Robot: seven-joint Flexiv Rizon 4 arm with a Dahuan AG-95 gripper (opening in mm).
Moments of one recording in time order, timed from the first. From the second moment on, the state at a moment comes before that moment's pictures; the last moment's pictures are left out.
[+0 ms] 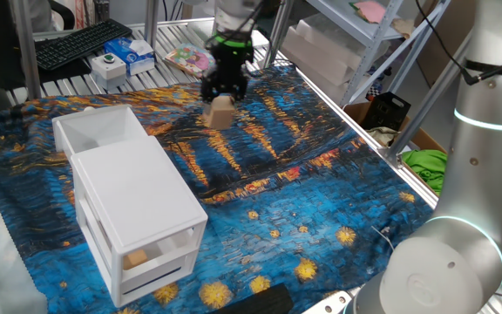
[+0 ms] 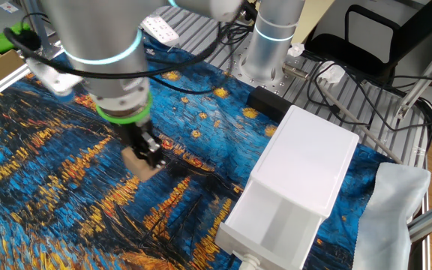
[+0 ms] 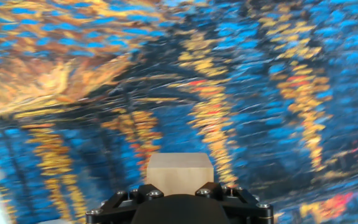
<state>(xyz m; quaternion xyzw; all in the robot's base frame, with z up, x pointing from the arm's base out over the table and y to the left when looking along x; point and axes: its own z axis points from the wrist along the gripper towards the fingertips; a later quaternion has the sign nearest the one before) 0.603 -0.016 0.163 -0.12 -0.99 -0.02 0.06</state>
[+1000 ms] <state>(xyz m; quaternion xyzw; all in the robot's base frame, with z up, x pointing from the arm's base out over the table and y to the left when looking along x) 0.564 0.047 0.190 -0.08 -1.00 -0.02 0.05</state>
